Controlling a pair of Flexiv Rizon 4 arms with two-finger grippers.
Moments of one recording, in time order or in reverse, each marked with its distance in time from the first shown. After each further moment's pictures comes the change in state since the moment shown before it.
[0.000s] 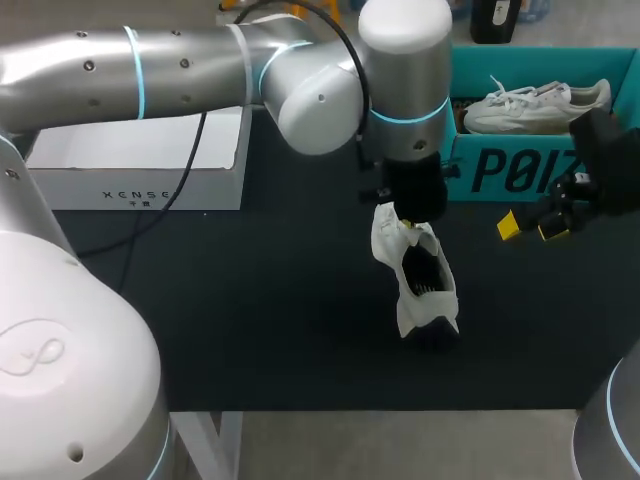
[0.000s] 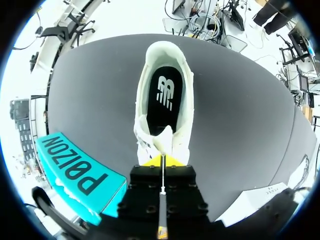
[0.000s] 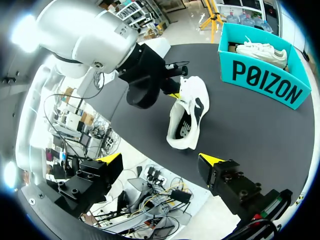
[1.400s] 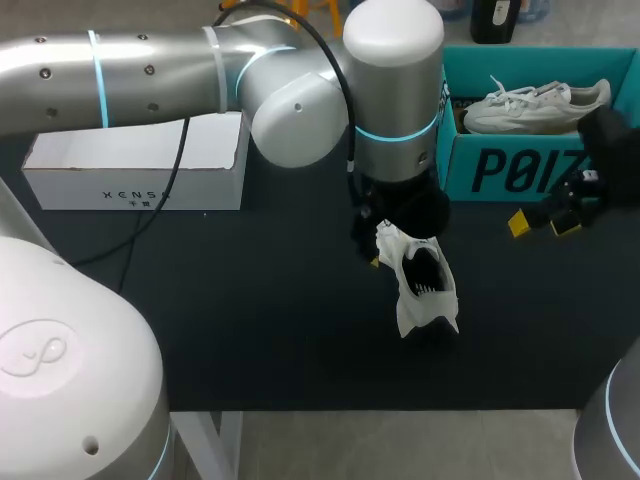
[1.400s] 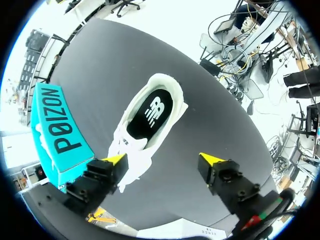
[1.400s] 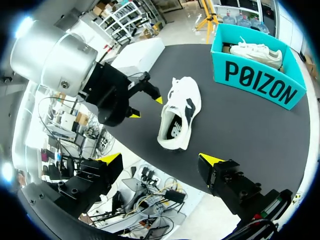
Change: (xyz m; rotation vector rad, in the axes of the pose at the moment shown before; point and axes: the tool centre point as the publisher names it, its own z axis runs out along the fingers) left arm 0.050 -0.048 -0.032 -0.008 0.038 -0.510; right arm -0.020 0.003 -0.009 -0.005 -0.059 -0.011
